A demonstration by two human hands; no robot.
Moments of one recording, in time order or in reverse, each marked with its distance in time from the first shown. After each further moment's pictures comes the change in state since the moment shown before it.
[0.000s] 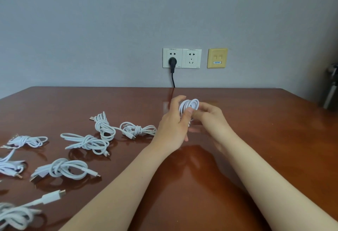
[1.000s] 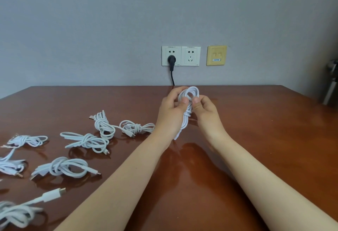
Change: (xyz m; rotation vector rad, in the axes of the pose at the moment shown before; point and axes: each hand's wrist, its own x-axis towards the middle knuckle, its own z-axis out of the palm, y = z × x) left_hand 0.010 0.017 -0.002 -0.523 0.087 -0.043; right_hand 0.002 0.007 0.015 0.138 0.032 -0.197
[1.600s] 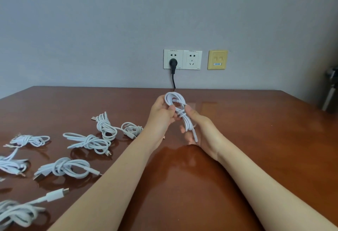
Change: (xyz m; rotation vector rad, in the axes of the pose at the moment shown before) left_hand 0.008 -0.005 -0.021 -0.216 0.026 -0.155; right_hand -0.004 0.009 -0.011 0.151 -0.308 0.293
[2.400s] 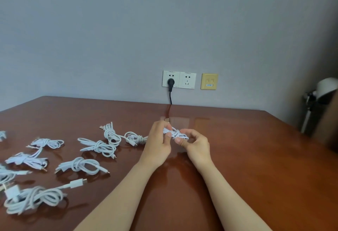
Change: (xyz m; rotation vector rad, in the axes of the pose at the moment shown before) left_hand -0.045 -0.013 -0.007 0.797 0.075 0.365; right_hand -0.022 0.013 0.004 -0.436 0.440 -0.240
